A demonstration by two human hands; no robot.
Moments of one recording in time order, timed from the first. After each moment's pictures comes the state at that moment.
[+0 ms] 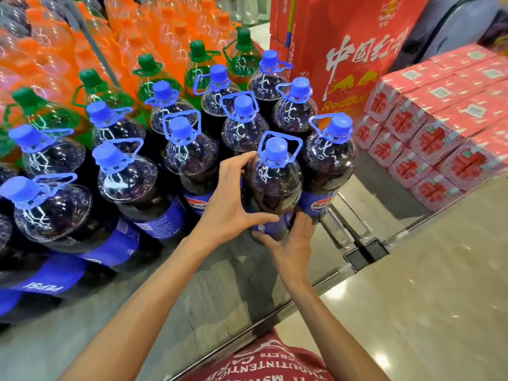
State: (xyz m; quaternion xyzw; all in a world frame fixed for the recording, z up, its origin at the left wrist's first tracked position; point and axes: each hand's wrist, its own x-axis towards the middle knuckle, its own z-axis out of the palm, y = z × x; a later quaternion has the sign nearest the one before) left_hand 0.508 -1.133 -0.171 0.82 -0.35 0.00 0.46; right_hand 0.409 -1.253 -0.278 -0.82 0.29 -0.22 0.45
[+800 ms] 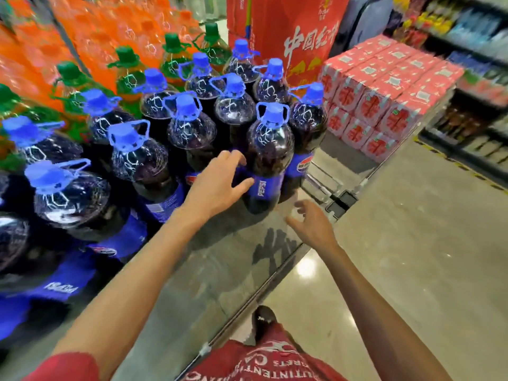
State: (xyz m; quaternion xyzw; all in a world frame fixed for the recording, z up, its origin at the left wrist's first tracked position) left_hand 0.512 -1.082 -0.166 0.85 -0.44 -0.03 0.28; right_hand 0.337 -1.252 -0.241 -0.87 0.37 -0.01 0.33
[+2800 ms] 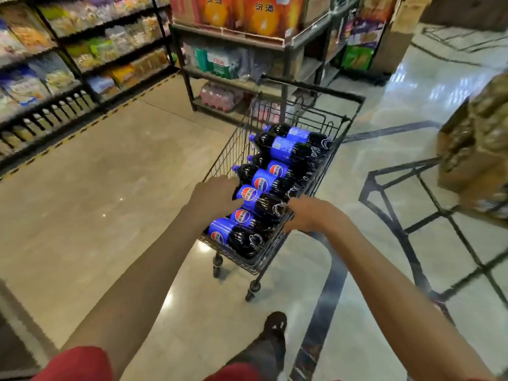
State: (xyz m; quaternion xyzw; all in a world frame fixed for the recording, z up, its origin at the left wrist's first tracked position) left_hand -0.383 -0.961 -0.141 0.21 -0.97 -0.04 -0.11; right_hand -0.524 -0.774 -0.181 -0.41 0.87 0.05 0.25
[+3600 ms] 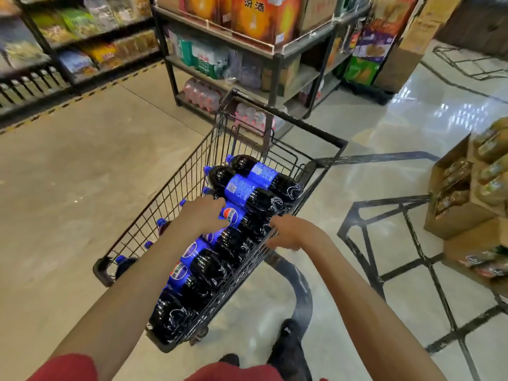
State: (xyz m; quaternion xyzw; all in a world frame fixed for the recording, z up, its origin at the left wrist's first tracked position) left_hand -0.663 -0.996 -0.207 0.26 -0.94 -0.08 -0.21; right_hand -0.807 -0.814 -0.216 -0.45 0.84 0.07 0.31
